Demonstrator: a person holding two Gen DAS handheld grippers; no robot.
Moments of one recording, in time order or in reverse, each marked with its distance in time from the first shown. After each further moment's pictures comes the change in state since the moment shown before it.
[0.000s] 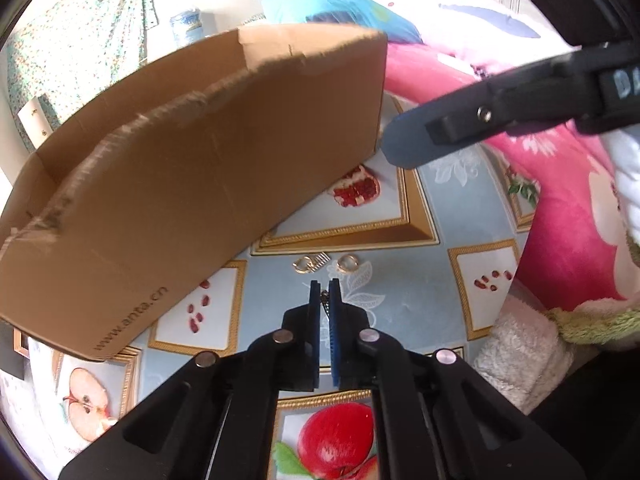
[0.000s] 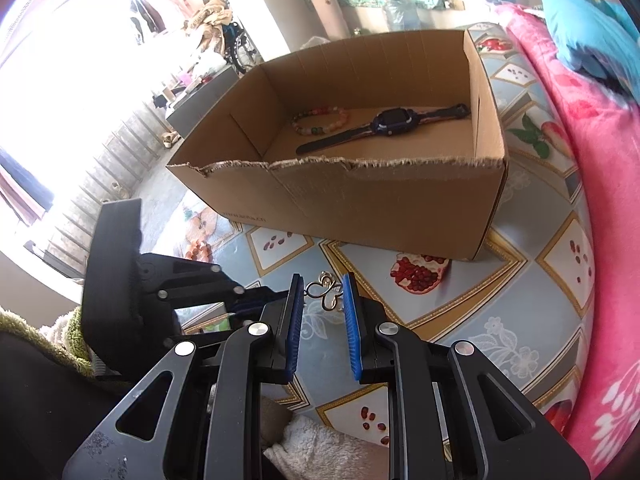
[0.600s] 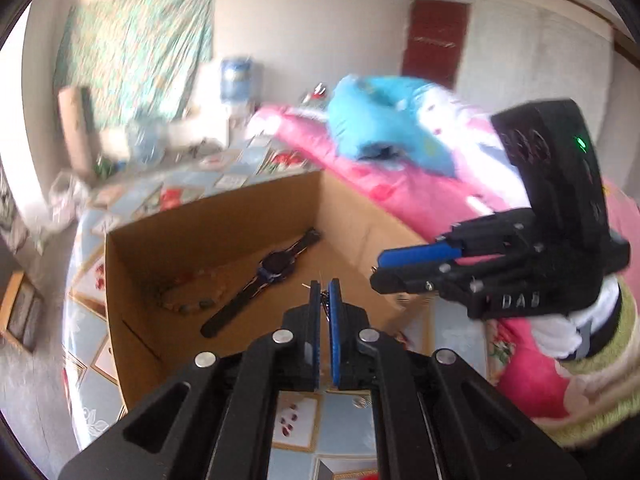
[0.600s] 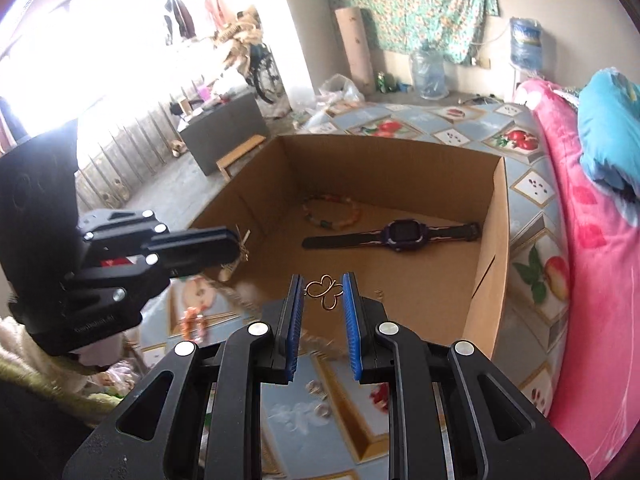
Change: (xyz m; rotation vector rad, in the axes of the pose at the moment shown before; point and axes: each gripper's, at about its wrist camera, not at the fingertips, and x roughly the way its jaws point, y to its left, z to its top) left arm -0.081 0.095 0.090 -0.233 -0.213 -0.030; right arm -0.001 0.010 0.091 -0.152 -0.102 -0.035
